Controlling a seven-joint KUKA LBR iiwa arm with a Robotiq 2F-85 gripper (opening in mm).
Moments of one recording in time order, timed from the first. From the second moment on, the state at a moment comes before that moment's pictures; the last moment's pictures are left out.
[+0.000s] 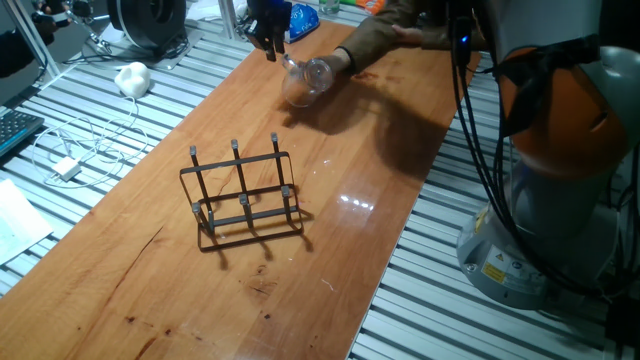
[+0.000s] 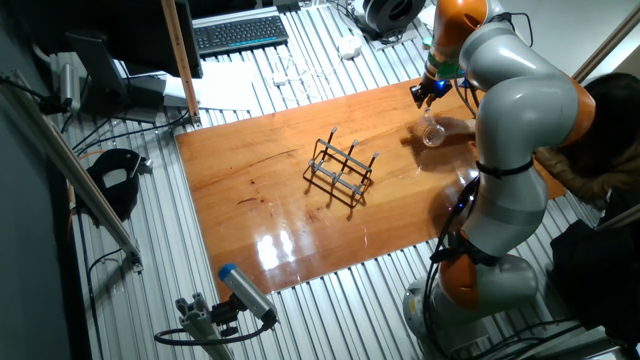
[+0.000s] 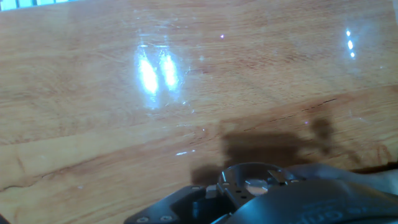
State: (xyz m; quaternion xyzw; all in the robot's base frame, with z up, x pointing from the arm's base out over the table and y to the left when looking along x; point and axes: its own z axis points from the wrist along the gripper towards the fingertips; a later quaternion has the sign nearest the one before) arm 0.597 -0.180 0.179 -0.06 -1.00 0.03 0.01
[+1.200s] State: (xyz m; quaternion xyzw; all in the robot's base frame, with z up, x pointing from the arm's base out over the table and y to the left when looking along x) arm 0.595 -0.180 0.177 -0.03 -1.00 0.02 0.01
